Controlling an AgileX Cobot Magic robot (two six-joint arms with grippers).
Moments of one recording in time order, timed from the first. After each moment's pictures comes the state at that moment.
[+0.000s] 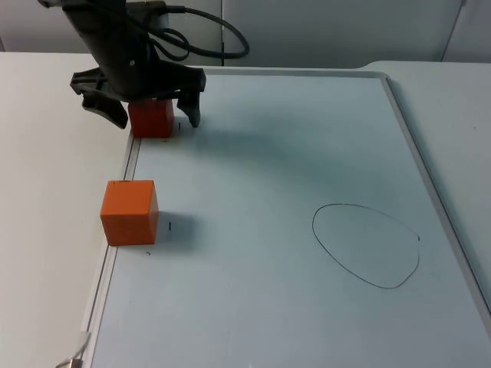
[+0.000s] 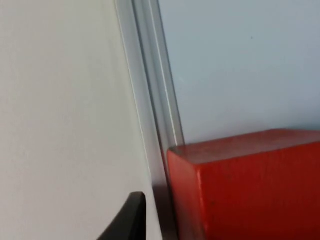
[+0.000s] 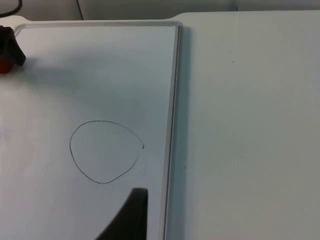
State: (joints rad) right arm 0.04 0.00 -0.52 0.06 1.09 -0.03; left arm -0.27 2.44 -1.92 -0.17 0.76 -0.04
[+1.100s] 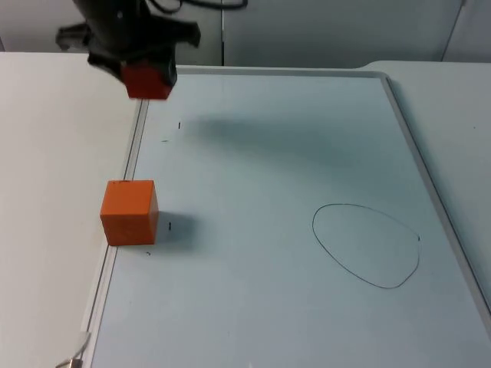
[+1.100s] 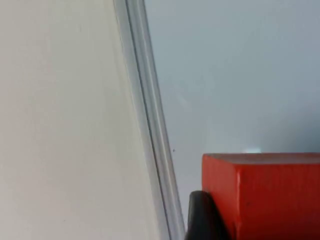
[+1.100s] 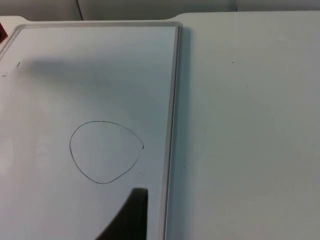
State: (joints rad) right arm 0.04 0.00 -0.52 0.06 1.09 -0.03; left arm -0.27 2.29 -1.92 -0.13 0.82 -0.06
